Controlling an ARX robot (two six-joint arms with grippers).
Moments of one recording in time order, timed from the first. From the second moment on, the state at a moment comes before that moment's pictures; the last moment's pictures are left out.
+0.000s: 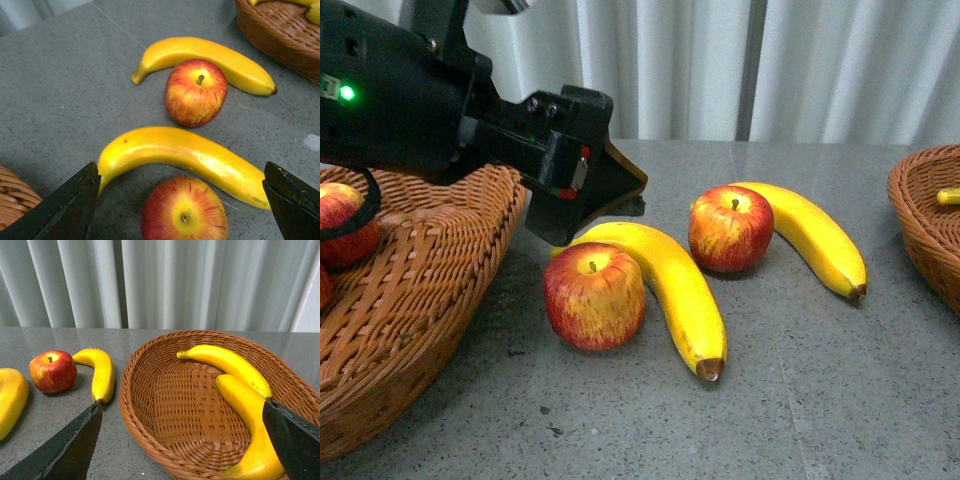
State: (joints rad) left arm -0.31 1.53 0.91 0.06 0.38 0.25; right arm 0.00 0.00 0.01 0.00 0.00 -0.01
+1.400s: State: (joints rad) left arm -0.34 1.69 0.92 -0.01 0.36 0.51; right arm 0.00 0.00 0.01 0.00 0.00 -0.01
